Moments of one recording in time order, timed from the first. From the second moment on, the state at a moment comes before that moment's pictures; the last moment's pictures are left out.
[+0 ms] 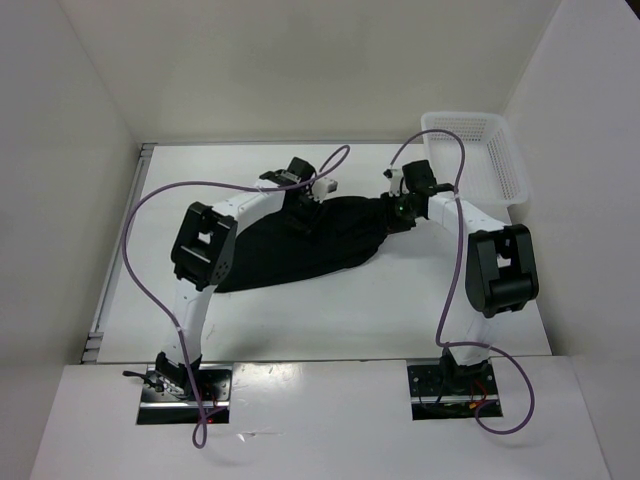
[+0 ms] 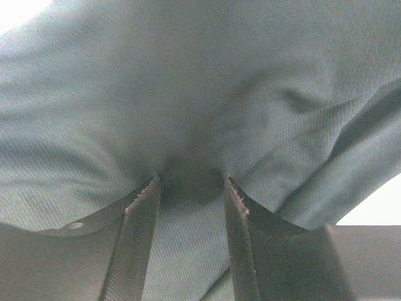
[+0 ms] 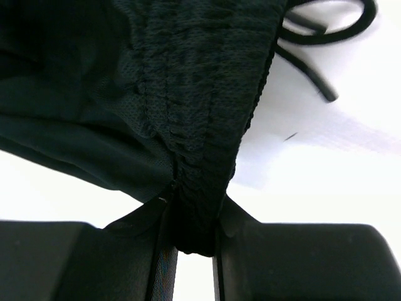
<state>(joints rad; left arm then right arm) -0.48 2.22 1.76 -0.68 0.28 0.07 0.19 1.76 1.20 -0.50 -0.33 0.08</state>
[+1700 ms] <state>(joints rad) -0.33 2.22 1.74 -0.71 0.26 0.07 0.45 1.74 1.56 -0.59 0.10 -0.24</state>
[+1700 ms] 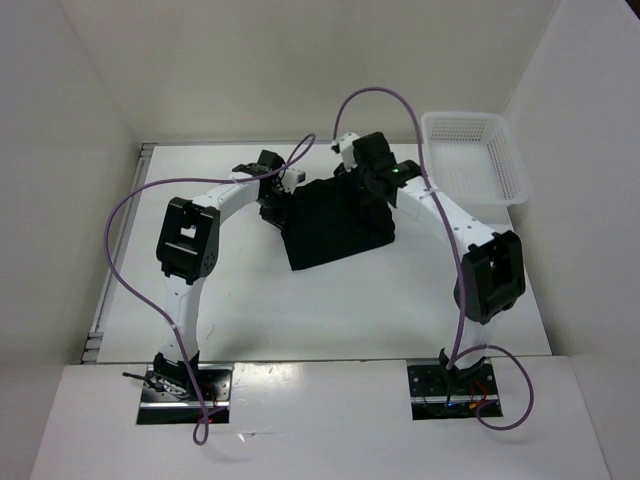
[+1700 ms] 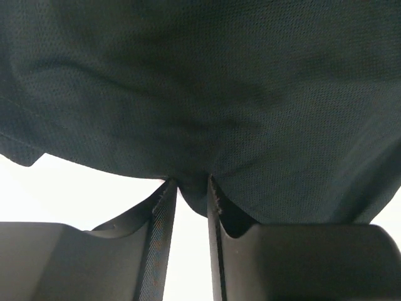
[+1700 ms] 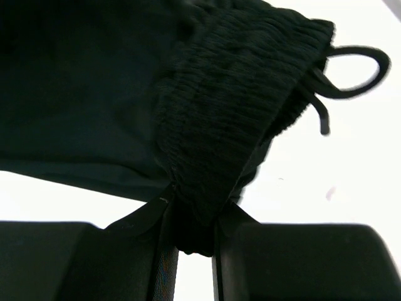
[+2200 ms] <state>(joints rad) -0.33 2.22 1.74 -0.69 0.26 0.07 0.65 1.90 1.67 -0.61 0.18 -0.19</state>
